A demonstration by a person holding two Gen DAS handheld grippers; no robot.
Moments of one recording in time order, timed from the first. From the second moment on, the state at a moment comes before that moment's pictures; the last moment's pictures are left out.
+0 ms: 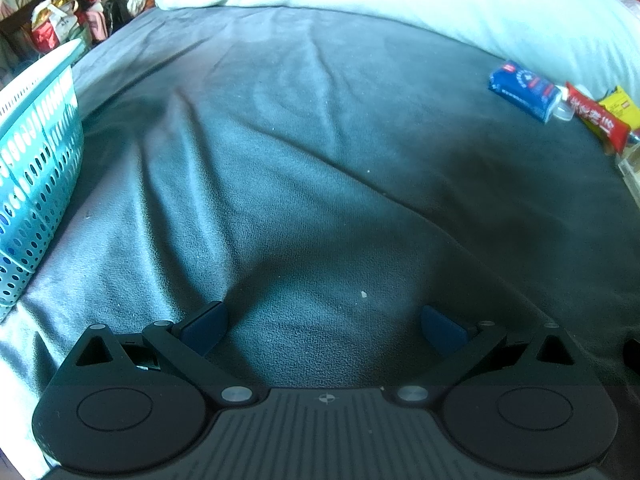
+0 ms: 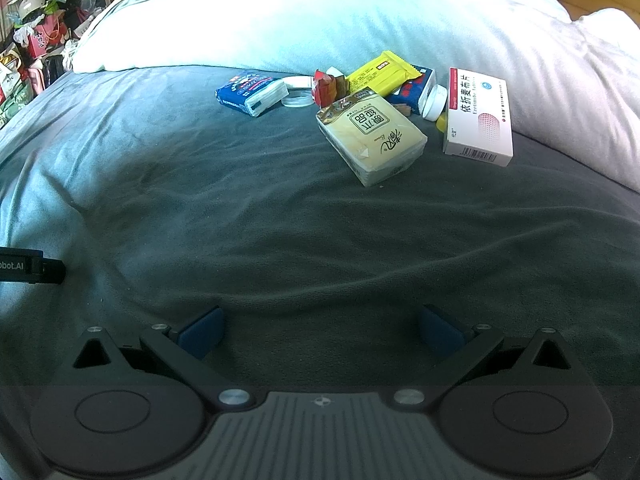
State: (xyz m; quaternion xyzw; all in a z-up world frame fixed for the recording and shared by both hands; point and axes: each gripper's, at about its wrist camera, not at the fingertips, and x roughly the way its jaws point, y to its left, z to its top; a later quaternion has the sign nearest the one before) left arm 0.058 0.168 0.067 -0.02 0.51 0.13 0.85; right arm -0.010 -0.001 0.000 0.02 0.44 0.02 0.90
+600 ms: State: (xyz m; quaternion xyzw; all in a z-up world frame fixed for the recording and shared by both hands) left arm 0.057 0.169 0.066 -0.02 0.50 0.13 0.85; right arm -0.013 0.000 0.001 0.02 0.44 0.02 0.90
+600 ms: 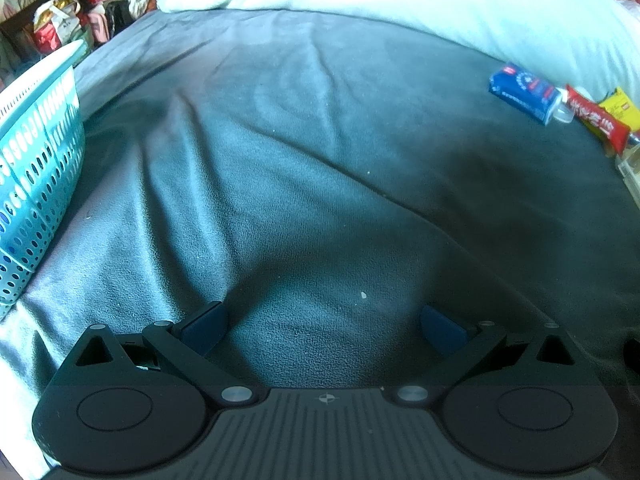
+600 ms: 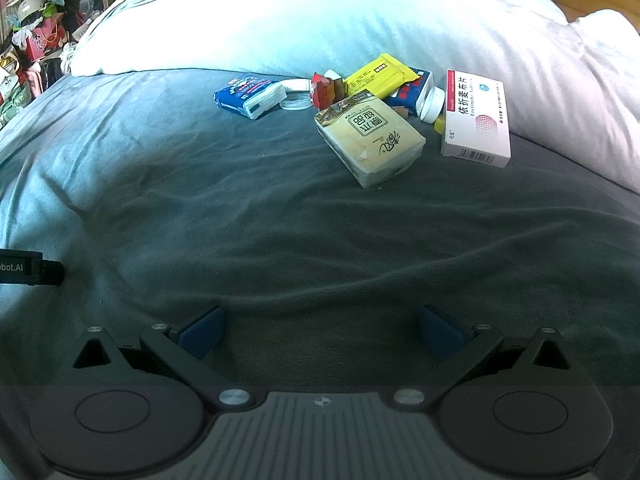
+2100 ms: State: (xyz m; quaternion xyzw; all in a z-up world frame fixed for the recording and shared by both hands) left arm 0.189 -0.051 0.060 -0.03 0.45 -0.07 0.89; right arm -0.012 -0.166 0.011 0.20 0.33 -0.08 0.92
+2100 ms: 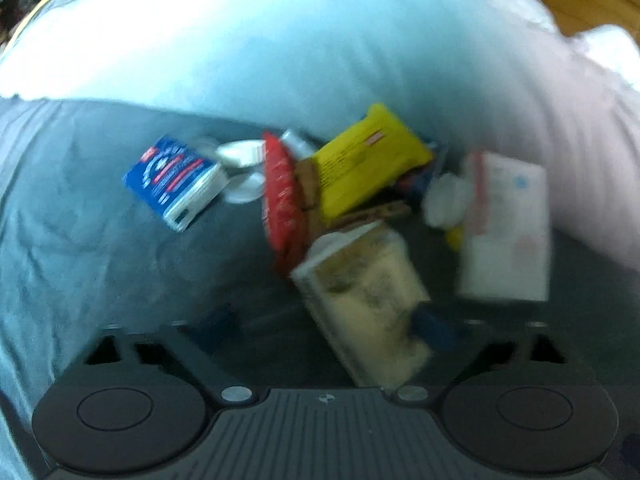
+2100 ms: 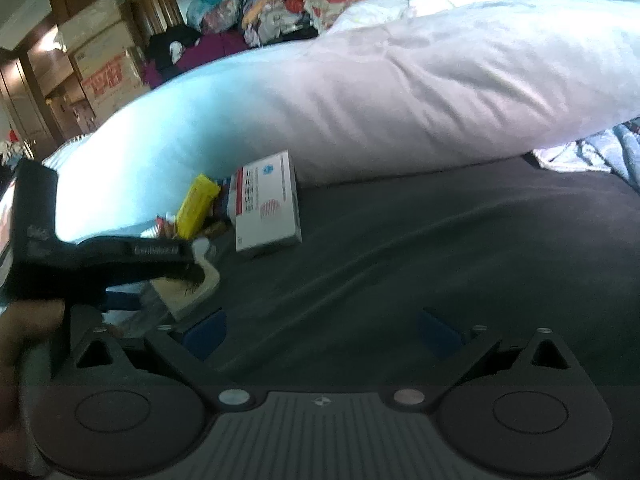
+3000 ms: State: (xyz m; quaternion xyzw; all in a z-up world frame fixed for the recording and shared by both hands) left arm 0.114 0.040 0.082 0.07 0.41 0.03 0.91; right arm -0.015 -0.137 0.028 0.15 0.29 -0.06 0.94
